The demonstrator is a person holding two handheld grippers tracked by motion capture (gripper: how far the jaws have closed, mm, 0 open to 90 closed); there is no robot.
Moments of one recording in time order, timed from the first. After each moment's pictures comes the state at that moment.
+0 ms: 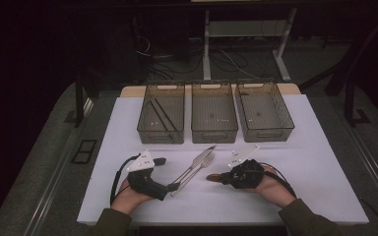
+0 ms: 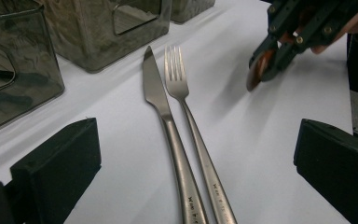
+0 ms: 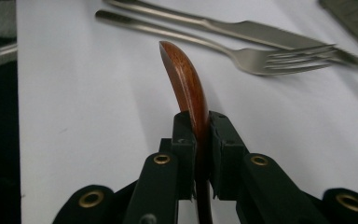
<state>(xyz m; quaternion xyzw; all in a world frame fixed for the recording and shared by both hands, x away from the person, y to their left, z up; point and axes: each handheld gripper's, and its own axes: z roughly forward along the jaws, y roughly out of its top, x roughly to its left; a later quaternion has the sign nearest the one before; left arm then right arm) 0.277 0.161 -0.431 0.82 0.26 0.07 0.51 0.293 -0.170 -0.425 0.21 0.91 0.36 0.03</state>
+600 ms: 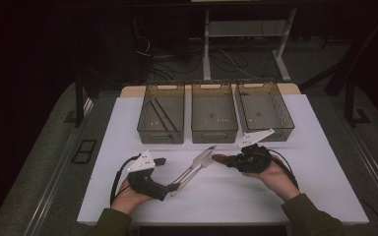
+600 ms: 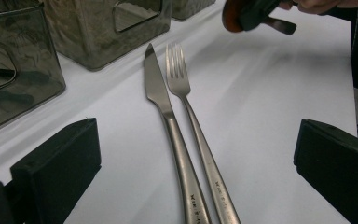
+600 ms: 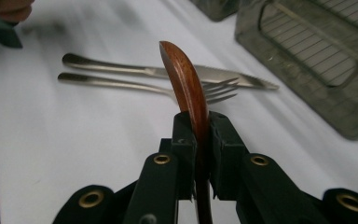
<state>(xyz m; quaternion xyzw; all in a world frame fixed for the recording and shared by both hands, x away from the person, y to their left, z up) 0.277 0.161 -0.431 0.82 0.26 0.08 0.50 0.317 -0.189 -0.400 0.29 0.87 0.40 0.05</state>
